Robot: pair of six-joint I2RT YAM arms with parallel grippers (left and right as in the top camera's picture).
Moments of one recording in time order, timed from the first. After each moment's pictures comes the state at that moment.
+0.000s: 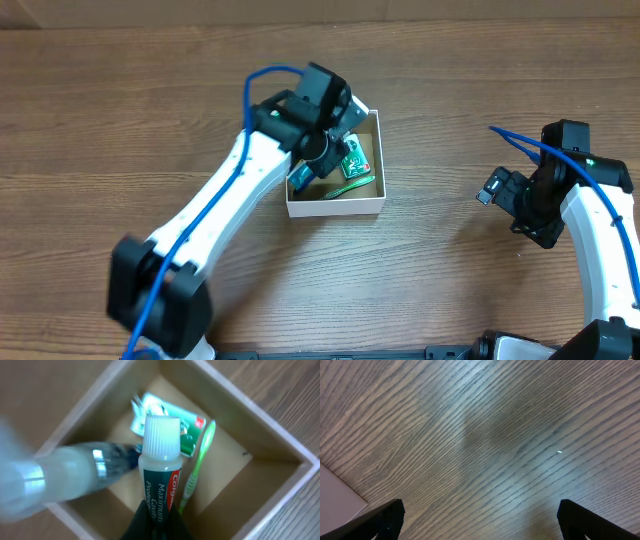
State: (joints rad) left arm -0.54 1.81 1.56 -0.89 0.06 0.26; right arm -0.21 1.42 1.08 -1.12 -0.06 0.46
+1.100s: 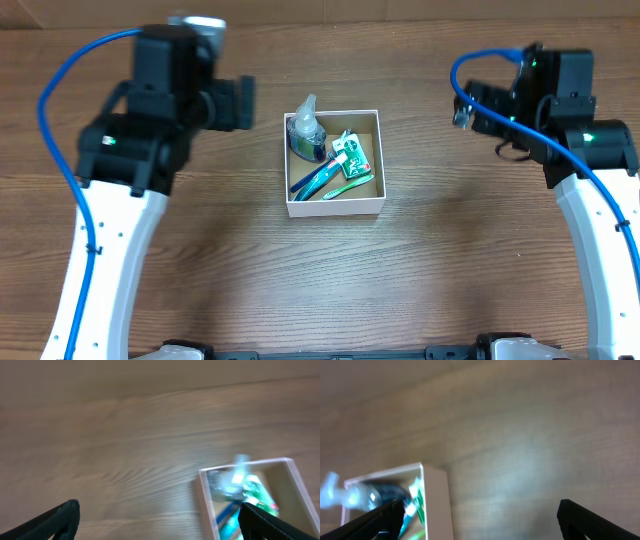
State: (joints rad) left arm -0.20 1.45 1.67 -0.97 -0.10 -0.08; right arm 0.03 1.42 1.46 -0.86 -0.08 0.29
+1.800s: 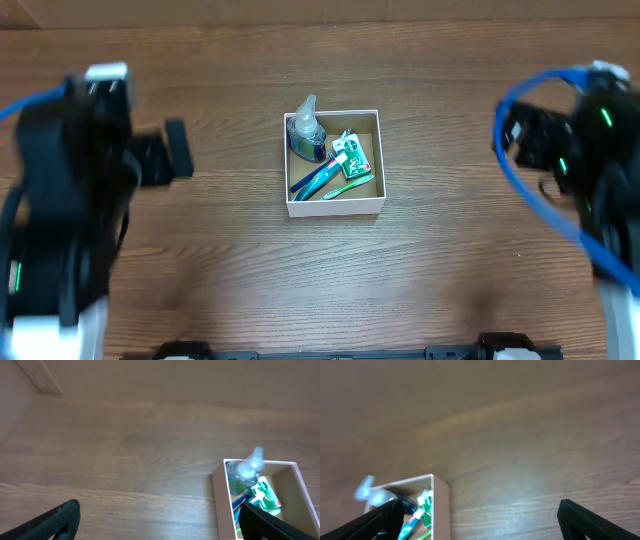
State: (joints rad) left arm -0.01 1.06 1.55 -1.09 -0.05 -0.08; right arm -0.04 1.00 1.39 -0.94 -0.07 0.24
